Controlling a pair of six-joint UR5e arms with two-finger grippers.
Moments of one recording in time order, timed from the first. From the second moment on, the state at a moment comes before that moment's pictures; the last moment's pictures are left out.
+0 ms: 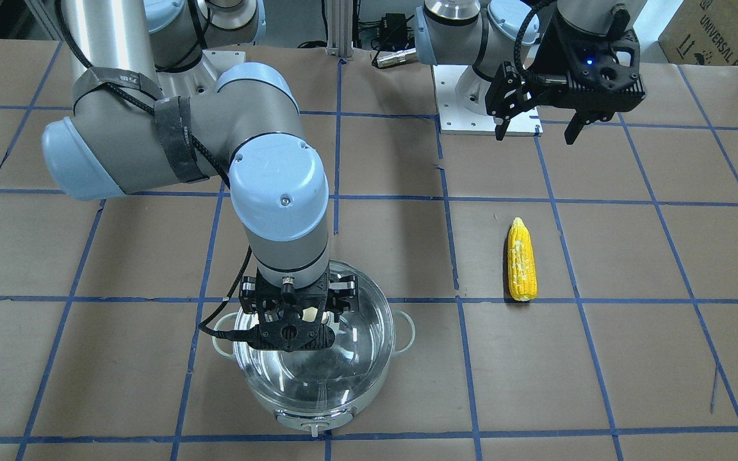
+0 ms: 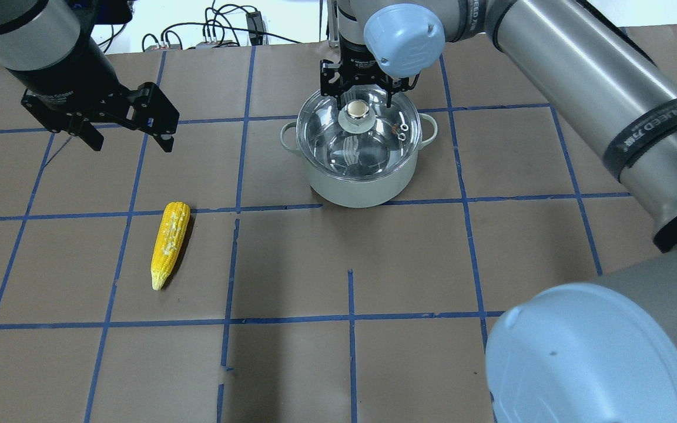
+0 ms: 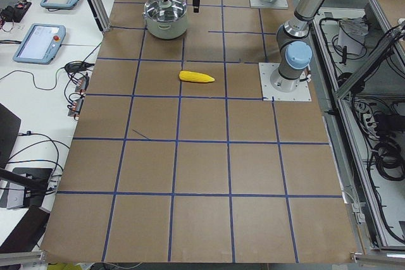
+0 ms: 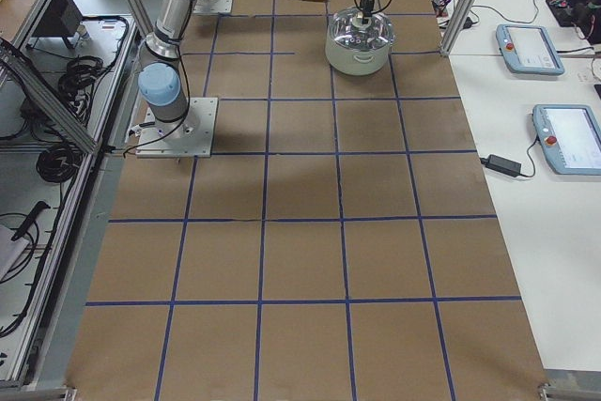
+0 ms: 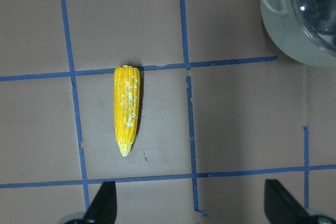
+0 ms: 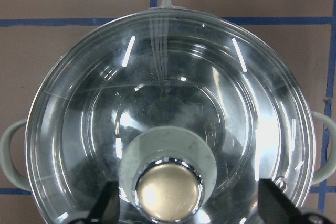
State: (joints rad) left arm -1.54 -1.50 -1.55 -1.64 1.59 0.09; right arm 1.87 -1.00 1.15 -1.75 -1.57 0.29
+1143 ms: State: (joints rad) left arm -1.54 -1.50 -1.55 -1.64 1.59 0.09; right arm 1.89 -0.97 1.14 -1.74 -1.60 0.20
